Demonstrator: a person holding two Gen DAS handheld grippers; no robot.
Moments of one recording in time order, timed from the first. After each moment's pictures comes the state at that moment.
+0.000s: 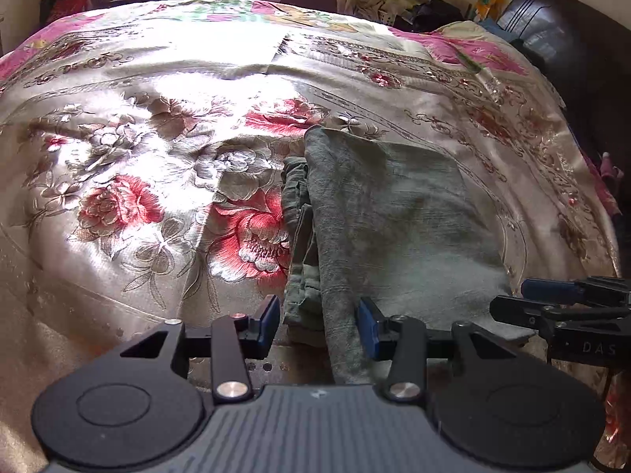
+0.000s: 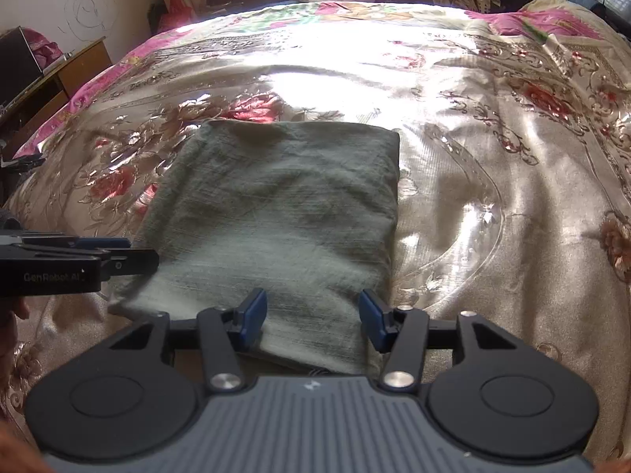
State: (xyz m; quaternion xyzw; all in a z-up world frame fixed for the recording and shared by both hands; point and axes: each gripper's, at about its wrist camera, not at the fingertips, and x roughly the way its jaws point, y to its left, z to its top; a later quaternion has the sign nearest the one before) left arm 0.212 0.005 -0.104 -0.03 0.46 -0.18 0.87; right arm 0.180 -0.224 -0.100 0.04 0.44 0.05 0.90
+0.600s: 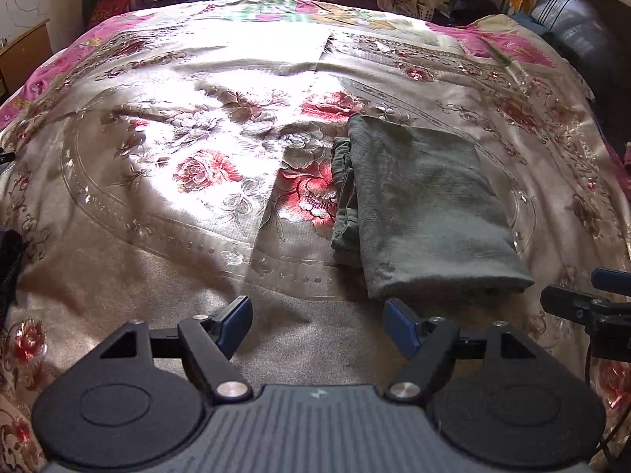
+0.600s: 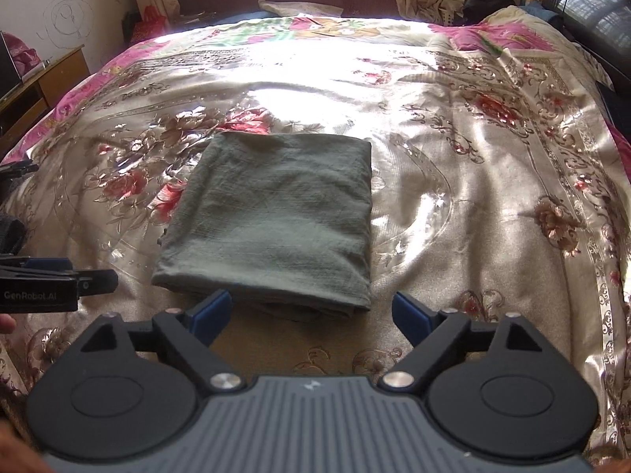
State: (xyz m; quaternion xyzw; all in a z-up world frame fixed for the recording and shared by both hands) left arm 0.142 0.029 -0.064 0.00 0.47 -0.12 0.87; right arm 0.114 -0.197 -0.056 0.03 0.44 0.00 0.90
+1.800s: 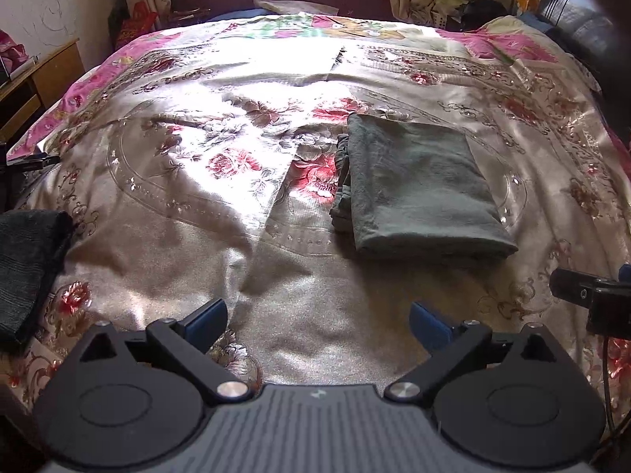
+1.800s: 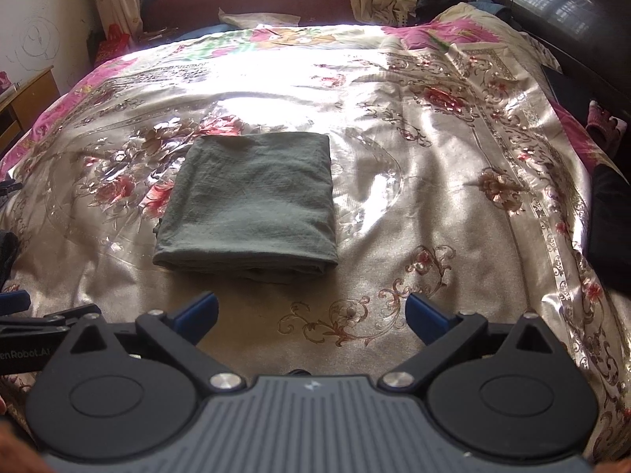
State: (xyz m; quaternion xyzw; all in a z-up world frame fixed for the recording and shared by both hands) left arm 0.074 0.013 -0.038 0.03 0.45 -0.07 0.89; right arm 0.061 -0.198 -0.035 0.04 0.42 -0.05 0.90
